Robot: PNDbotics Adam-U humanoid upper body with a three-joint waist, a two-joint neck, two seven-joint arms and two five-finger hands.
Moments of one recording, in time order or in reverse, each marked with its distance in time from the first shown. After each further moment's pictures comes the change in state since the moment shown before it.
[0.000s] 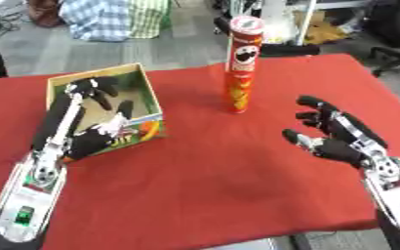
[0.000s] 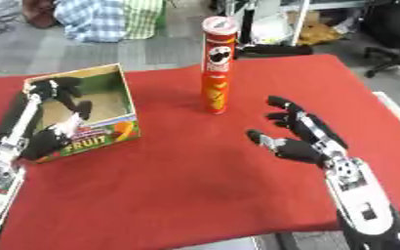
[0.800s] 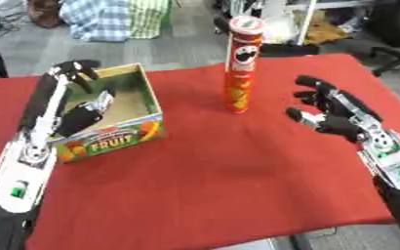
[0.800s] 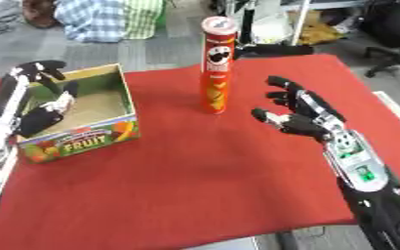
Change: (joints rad) left arm -0.125 0.000 0.072 0.170 -0.096 0.005 0.063; right arm -0.182 -0.125 0.050 0.278 -0.165 -0.201 0.003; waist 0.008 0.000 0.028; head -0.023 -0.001
